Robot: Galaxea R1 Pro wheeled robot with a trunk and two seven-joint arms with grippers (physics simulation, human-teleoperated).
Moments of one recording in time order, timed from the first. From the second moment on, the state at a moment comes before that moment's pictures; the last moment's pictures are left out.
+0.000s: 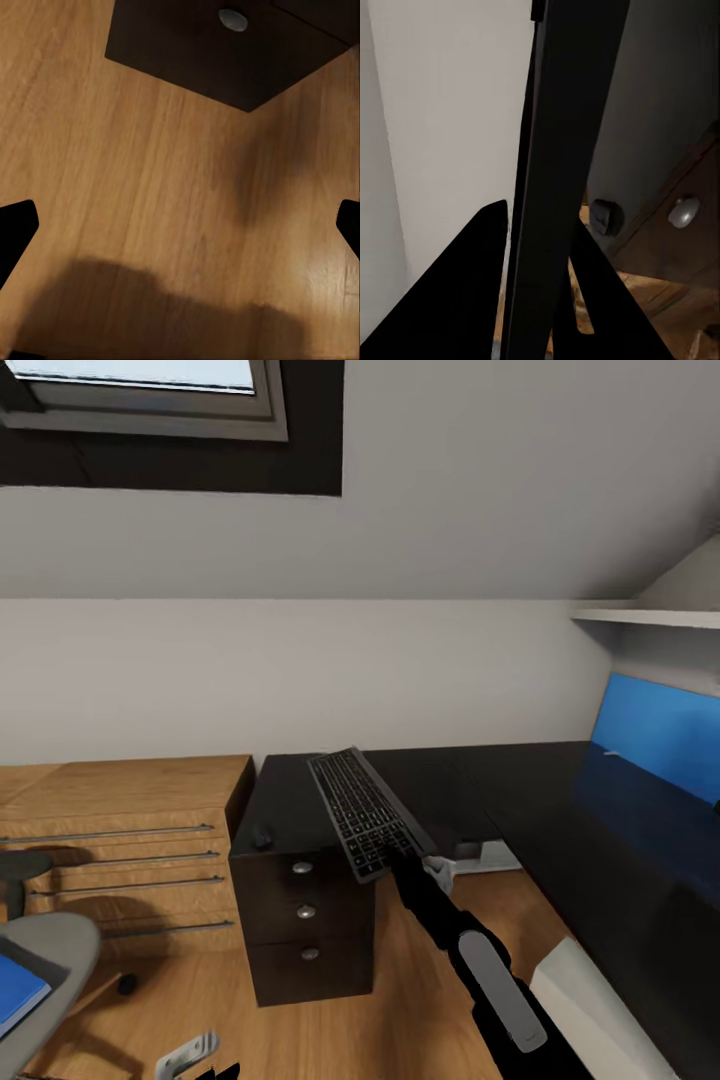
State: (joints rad) left arm 0.08 -0.06 0.22 -1.23 0.28 0.52 -0.07; right arm -0.35 0.05 0.30 -1.26 -1.36 0.17 -0.01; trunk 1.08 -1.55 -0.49
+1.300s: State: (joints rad) left arm 0.08 -0.06 0.22 -1.22 0.28 0.52 -0.07; right arm -0.31 0.03 0.30 -1.32 -1.51 0.17 -0.02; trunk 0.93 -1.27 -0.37
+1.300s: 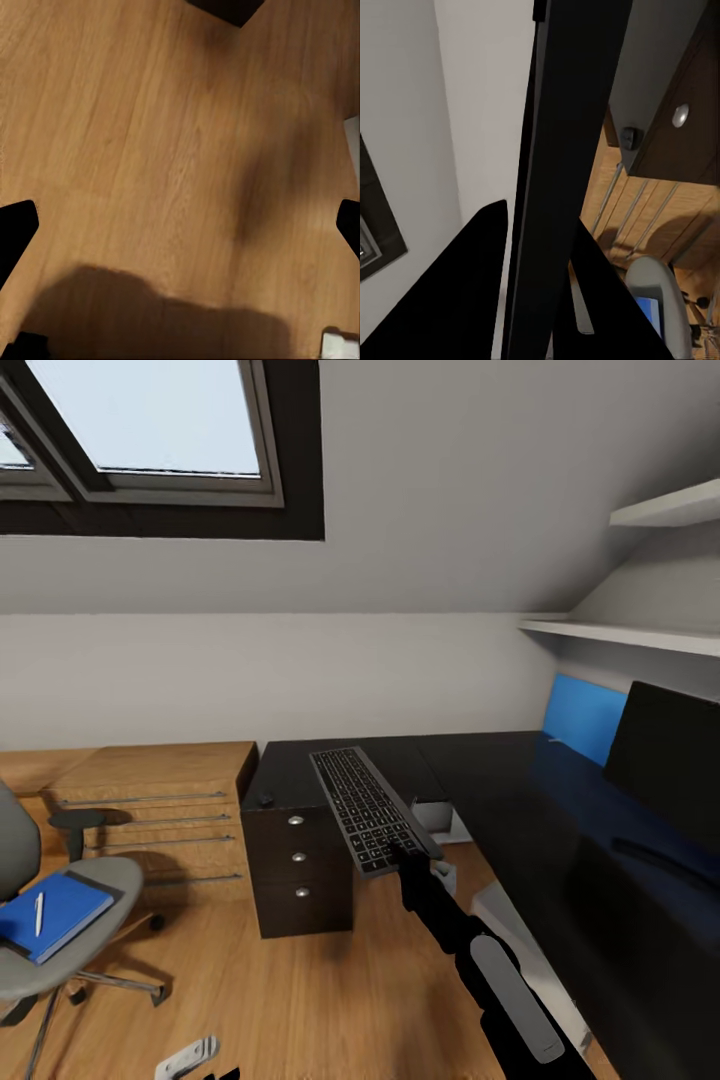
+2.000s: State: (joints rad) left arm 0.08 -0.06 0.22 -1.22 0.28 0.52 -0.07; right arm -0.31 0.02 0.30 -1.32 -1.51 0.17 -0.02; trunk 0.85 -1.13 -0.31
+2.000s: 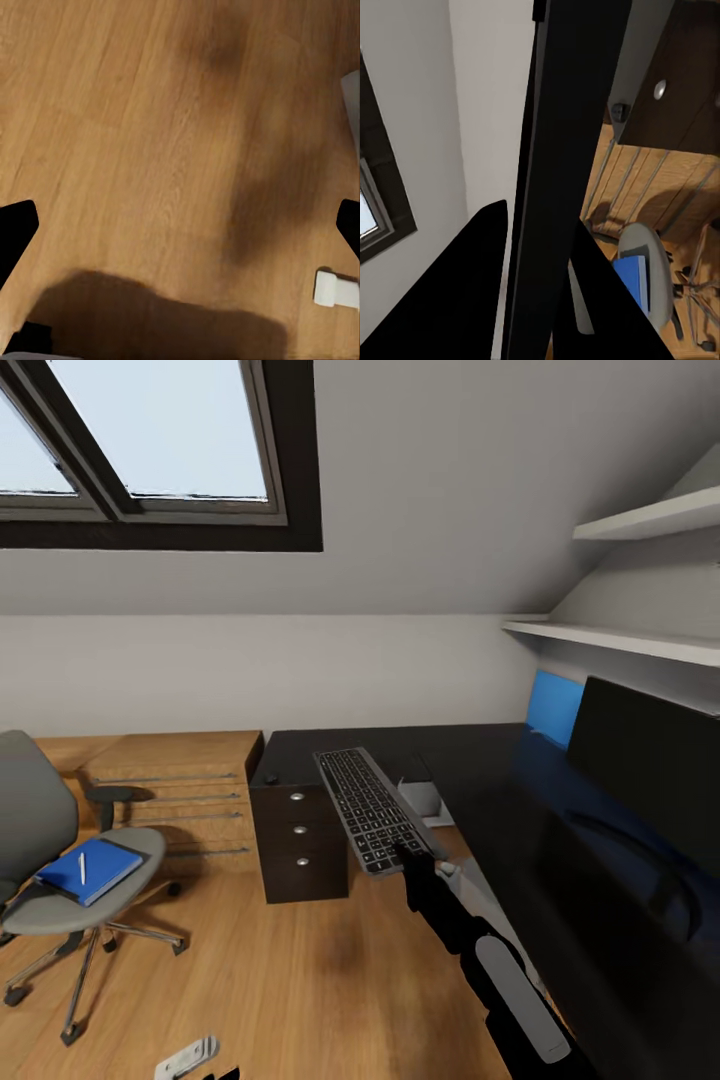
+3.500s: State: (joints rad) left arm 0.08 -0.06 0.22 -1.21 0.20 0.52 -0.07; right arm -0.32 0.01 0.06 -1.16 -1.50 0.16 -0.03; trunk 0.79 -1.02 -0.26
